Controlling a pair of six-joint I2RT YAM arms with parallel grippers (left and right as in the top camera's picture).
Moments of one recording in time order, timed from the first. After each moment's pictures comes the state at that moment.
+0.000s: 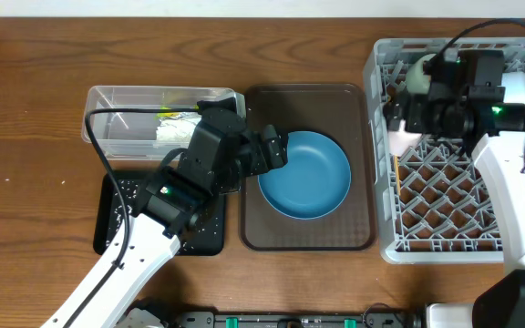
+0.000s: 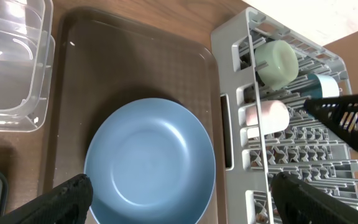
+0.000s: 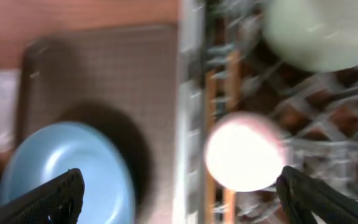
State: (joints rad) left arm -0.55 1.22 1.06 -0.53 0.07 -0.77; right arm 0.00 1.56 1.32 -0.80 -0.29 0.10
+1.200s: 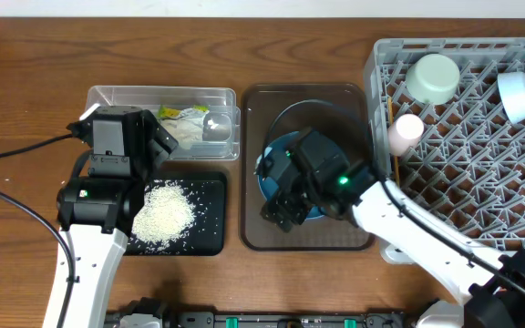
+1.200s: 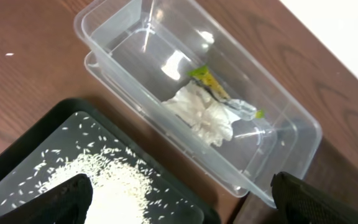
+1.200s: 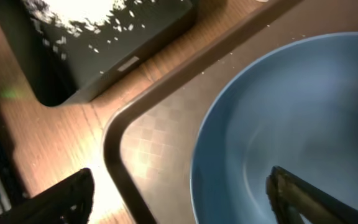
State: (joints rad) left arm -0.08 1.12 1.06 -0.83 -0.23 -0.77; right arm 0.73 1.56 1.05 -0.59 -0.31 -0.13
